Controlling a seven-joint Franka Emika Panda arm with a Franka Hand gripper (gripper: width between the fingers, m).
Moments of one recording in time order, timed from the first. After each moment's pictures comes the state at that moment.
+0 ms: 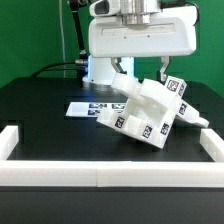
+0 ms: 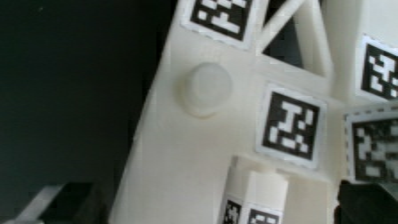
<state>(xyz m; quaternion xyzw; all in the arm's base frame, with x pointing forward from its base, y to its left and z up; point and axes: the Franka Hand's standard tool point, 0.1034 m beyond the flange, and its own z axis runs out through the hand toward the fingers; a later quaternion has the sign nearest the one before) 0.467 0.030 0.110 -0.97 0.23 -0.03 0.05</state>
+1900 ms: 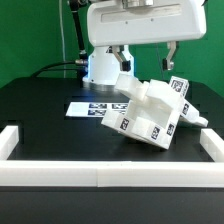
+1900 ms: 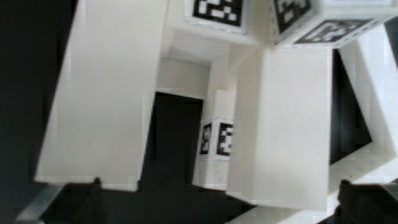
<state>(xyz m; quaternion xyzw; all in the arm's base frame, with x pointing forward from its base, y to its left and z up) 0.518 0.030 0.141 -0.97 0.25 -0.03 0.06</state>
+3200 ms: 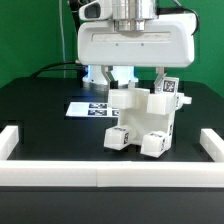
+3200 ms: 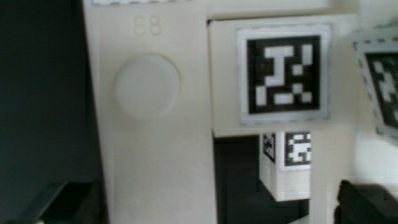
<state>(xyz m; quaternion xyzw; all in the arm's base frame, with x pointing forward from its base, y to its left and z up) 0.525 0.007 0.101 -0.97 0.23 -0.03 0.03</state>
